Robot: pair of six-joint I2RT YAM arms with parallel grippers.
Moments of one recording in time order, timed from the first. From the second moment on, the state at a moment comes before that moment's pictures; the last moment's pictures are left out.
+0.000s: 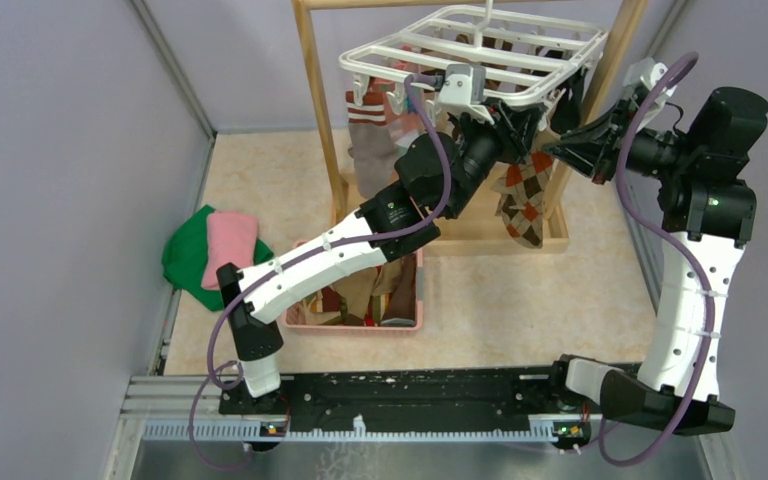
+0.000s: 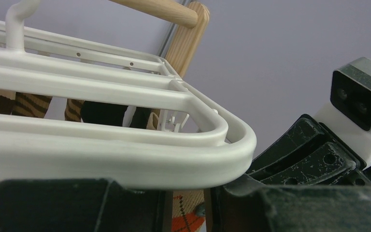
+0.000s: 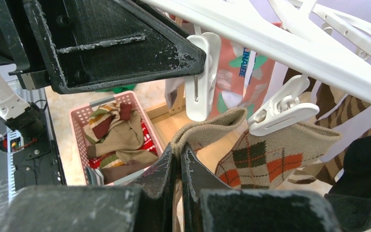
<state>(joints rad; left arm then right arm) -1.13 1.80 2.02 0.15 -0.47 -0.37 -0.21 1.18 1.70 -0.68 -1.29 -0.22</state>
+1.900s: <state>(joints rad) -1.13 1.75 1.95 0.16 -0.49 -0.43 -0.14 1.01 1.57 -0.88 -1.03 -0.63</state>
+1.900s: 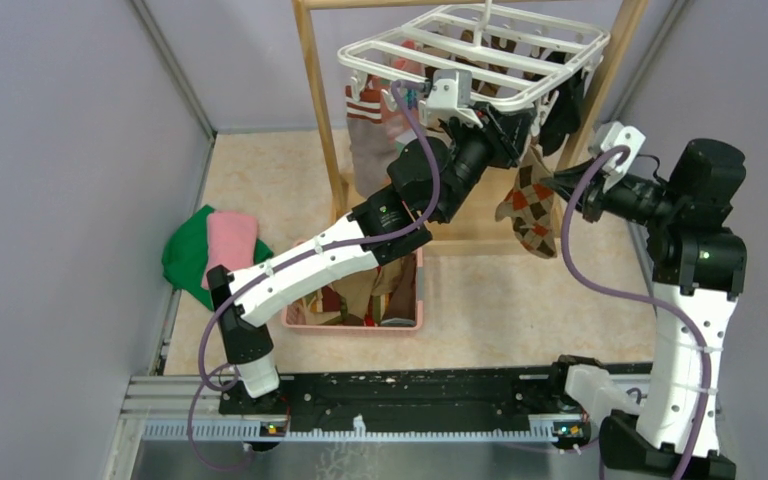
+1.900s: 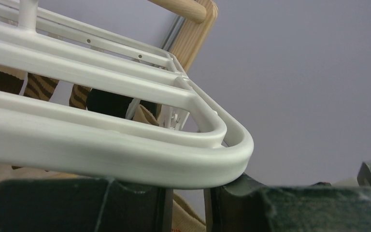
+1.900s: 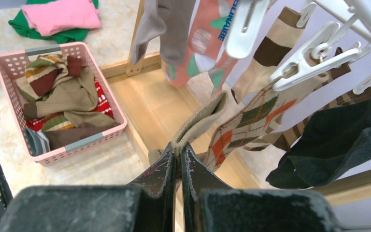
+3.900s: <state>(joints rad) -1.13 1.75 1.94 0.15 -0.49 -0.47 0.04 0.88 1.40 -0.53 -0.73 -0.50</state>
